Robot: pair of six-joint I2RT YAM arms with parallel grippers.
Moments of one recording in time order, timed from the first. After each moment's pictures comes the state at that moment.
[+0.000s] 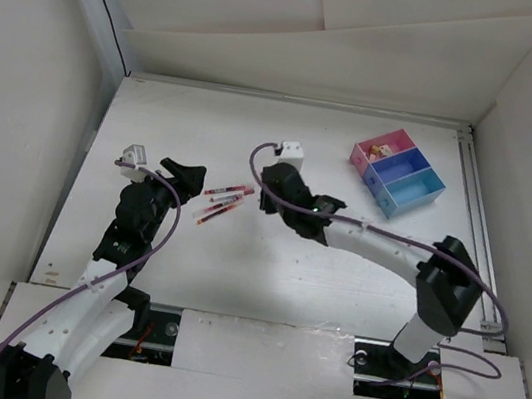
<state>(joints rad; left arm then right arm) -0.24 0.67 0.38 0.16 -0.11 -0.81 0.96 1.73 1.26 -0.19 0.48 0.51</state>
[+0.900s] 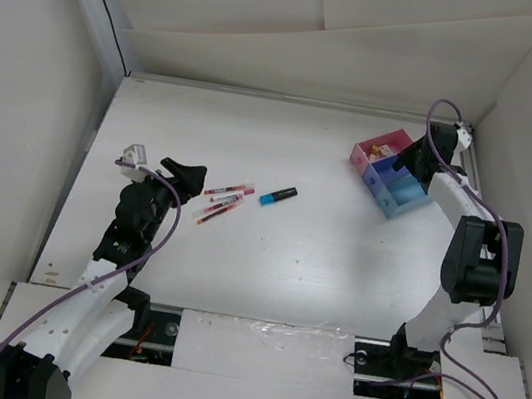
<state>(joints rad) -0.24 0.67 0.38 0.17 -0.10 -0.81 0.00 1.78 1.29 -0.10 0.20 0.72</state>
